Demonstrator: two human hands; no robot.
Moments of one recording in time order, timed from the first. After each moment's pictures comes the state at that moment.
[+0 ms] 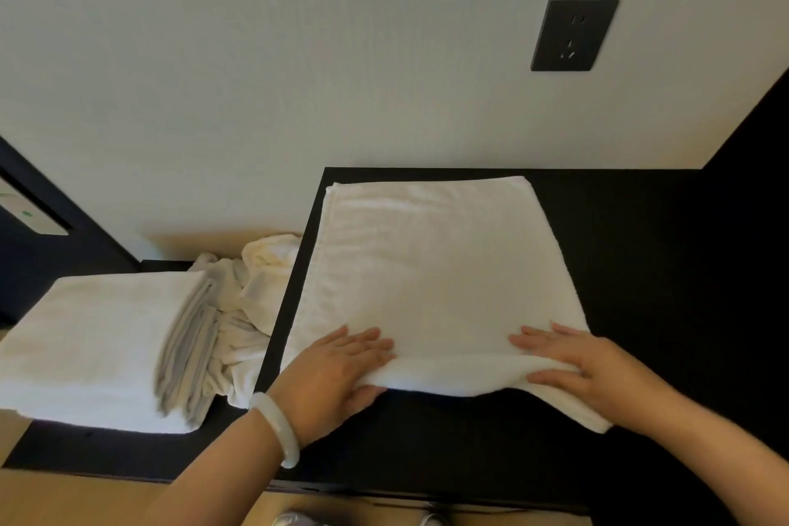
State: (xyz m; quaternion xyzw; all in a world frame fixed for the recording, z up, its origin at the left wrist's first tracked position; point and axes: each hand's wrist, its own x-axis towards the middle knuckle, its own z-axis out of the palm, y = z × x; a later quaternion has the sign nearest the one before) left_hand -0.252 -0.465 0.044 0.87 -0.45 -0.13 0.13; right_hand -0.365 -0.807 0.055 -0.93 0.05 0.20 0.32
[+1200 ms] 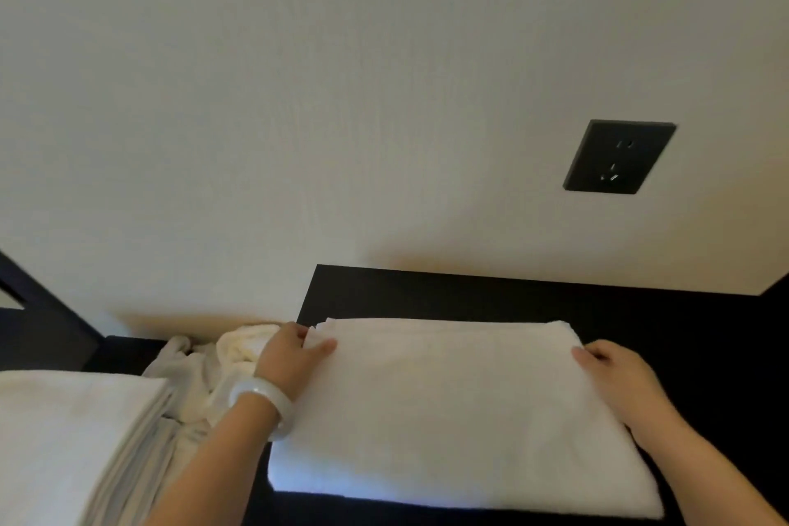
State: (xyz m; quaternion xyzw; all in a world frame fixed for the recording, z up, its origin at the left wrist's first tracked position) left_hand -0.047 -0.517 0.053 0.88 0.08 -0.14 0.45; right_hand -0.187 -0.872 0.061 -0.84 0.38 0.01 0.38
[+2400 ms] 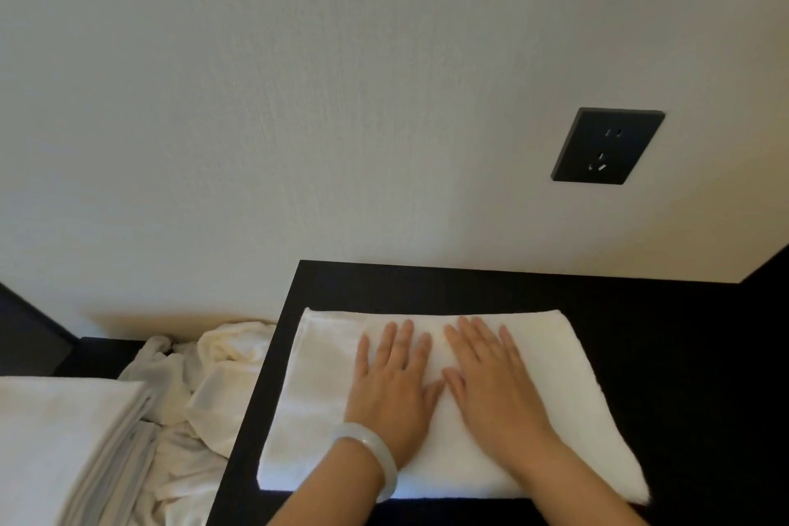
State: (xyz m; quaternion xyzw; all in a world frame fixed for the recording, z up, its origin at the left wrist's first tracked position) left_hand -0.116 -0.618 0.042 0.95 -0.31 -0.09 0.06; right_hand -0.166 -0.768 0.046 -0.99 0.08 0.03 0.11
